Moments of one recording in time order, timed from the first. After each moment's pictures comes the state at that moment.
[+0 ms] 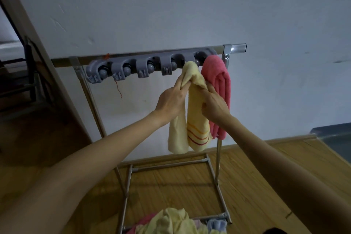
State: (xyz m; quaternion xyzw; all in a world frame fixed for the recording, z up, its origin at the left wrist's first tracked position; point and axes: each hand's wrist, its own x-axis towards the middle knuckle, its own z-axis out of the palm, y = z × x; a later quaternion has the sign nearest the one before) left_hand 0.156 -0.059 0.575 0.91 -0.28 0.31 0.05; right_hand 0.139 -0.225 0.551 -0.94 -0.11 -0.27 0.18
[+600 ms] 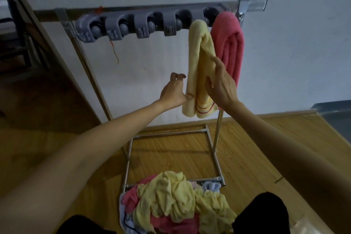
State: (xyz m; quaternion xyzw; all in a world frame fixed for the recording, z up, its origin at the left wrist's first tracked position) left_hand 0.169 -0.053 0.490 0.95 -0.17 0.08 0.24; right_hand 0.134 -0.227 0.501 -0.88 -0.14 -0.37 0.25
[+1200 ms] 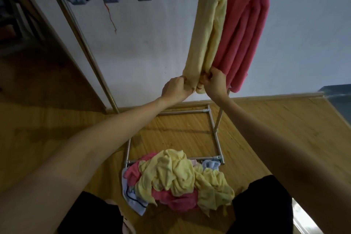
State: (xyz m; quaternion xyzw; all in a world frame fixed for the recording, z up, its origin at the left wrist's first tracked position) left_hand 0.161 -0.040 0.423 0.94 -0.14 0.01 0.30; right_hand 0.153 -0.191 0.429 -0.86 -0.01 -0.22 0.45
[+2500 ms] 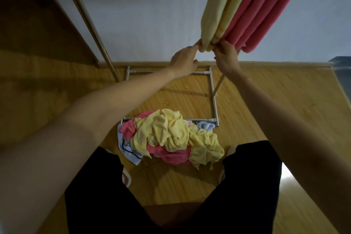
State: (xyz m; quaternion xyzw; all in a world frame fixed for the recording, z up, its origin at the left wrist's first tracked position) left_hand 0.157 -0.052 0.347 0.94 -0.20 -0.02 0.28; right_hand 0.149 -0.208 0.359 -0.88 0.03 -0.07 0.48
